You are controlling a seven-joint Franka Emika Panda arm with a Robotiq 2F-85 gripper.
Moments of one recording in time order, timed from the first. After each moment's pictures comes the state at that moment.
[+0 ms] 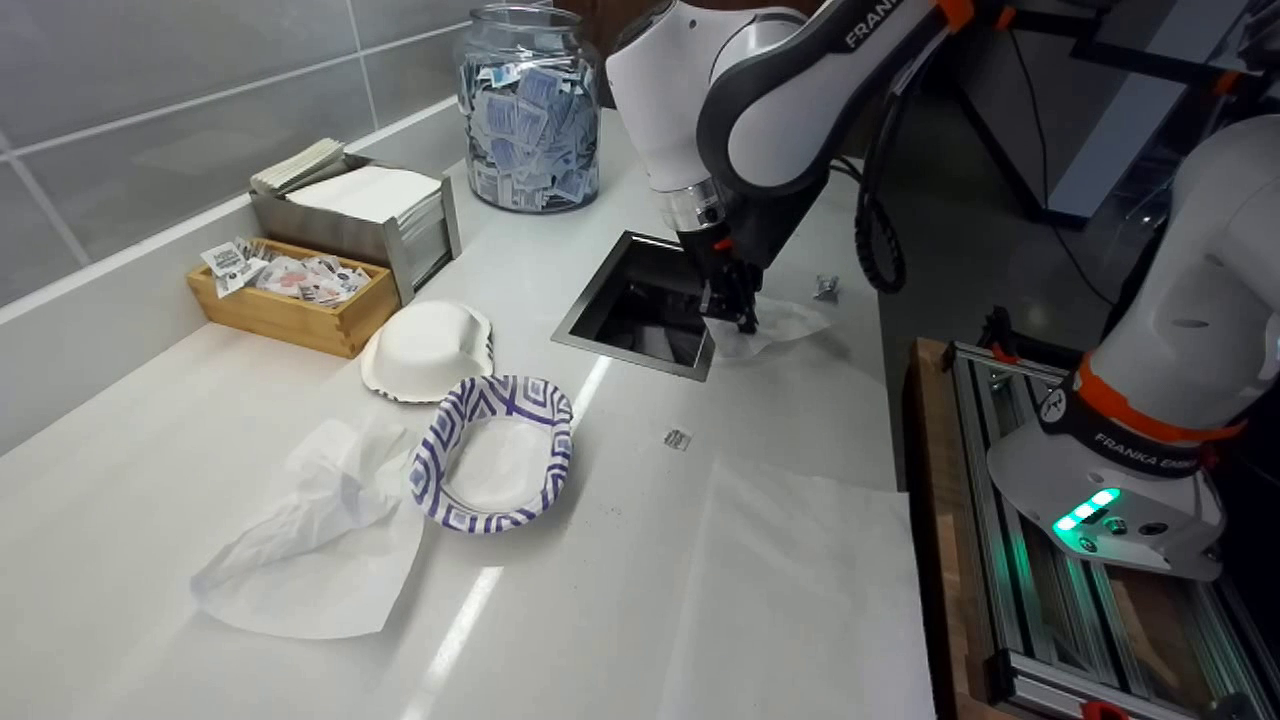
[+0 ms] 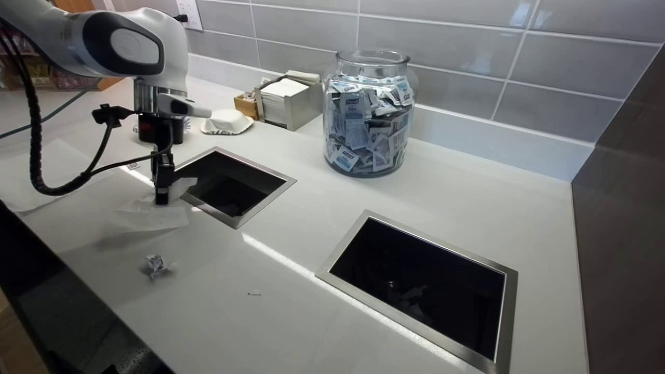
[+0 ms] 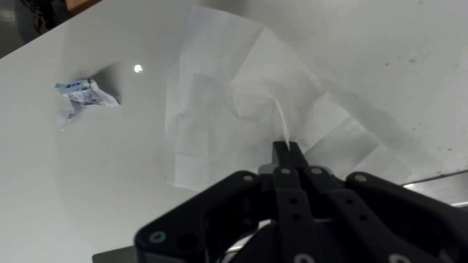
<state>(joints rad) 0.06 0.16 -0.04 -2.37 -0.23 2.08 0.47</state>
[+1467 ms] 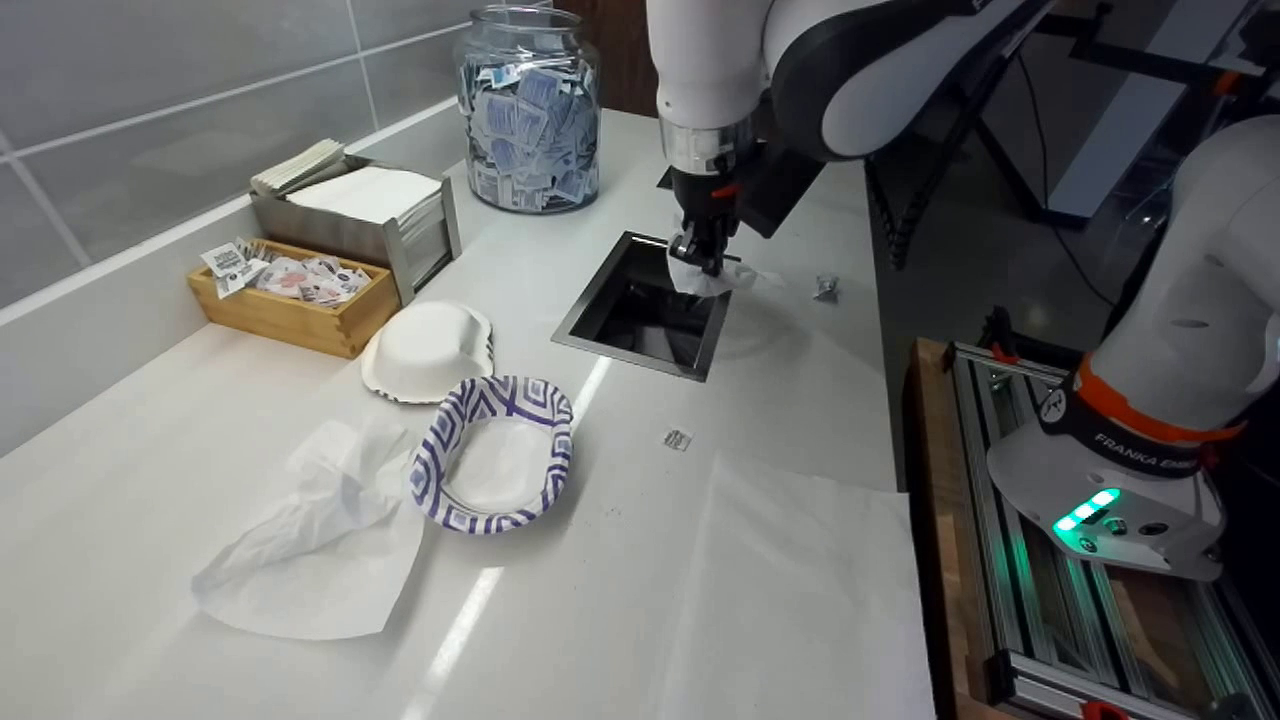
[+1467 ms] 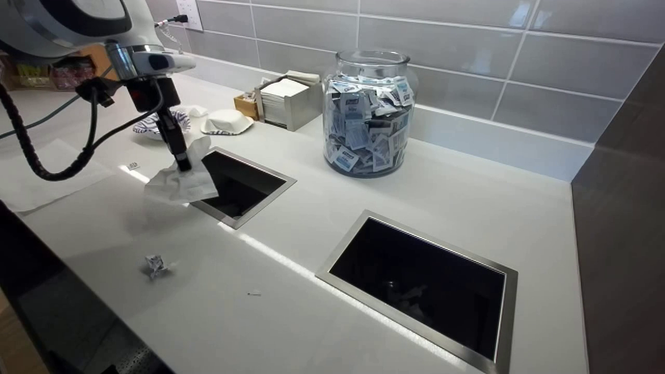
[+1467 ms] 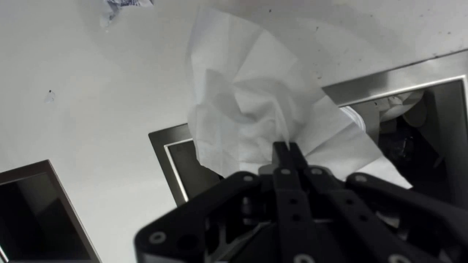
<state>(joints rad) 0.06 -0.03 -0.01 -2.45 -0.48 2.26 0.66</state>
